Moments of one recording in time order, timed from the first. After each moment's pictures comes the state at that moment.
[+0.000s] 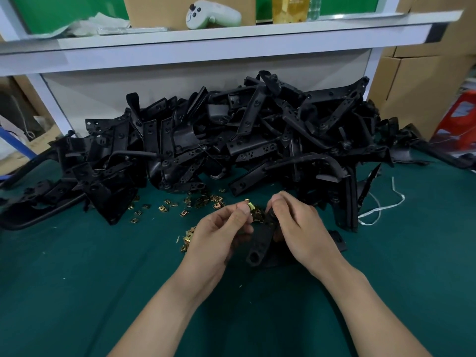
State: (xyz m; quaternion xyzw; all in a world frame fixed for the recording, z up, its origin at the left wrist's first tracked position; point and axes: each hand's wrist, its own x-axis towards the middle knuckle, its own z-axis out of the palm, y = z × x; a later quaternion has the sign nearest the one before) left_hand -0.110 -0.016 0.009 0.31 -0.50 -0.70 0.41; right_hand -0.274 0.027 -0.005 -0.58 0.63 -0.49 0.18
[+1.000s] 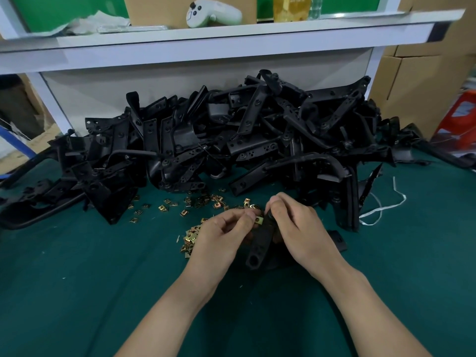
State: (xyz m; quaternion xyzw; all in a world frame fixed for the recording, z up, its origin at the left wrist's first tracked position) left_hand -0.111 -0.013 0.002 0.35 -0.59 -0.61 0.39; right_hand -0.274 0.026 -0.007 -0.59 0.64 -0.47 0.17
